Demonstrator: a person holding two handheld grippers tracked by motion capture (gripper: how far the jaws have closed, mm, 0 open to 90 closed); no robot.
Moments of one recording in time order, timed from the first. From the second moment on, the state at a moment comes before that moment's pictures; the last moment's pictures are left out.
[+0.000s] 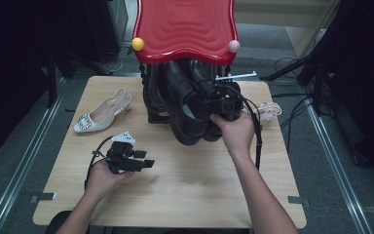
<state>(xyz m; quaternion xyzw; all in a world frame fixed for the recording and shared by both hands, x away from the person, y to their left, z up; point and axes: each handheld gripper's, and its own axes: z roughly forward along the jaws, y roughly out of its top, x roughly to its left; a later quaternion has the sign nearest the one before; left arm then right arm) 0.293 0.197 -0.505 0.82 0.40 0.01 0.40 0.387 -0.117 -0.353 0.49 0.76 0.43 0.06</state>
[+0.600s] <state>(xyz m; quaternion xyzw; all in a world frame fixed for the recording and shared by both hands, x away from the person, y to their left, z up) 0.293 0.195 -0.506 0.83 0.40 0.01 0.40 0.425 -0.072 -0.376 0.54 0.69 0.47 0.12</state>
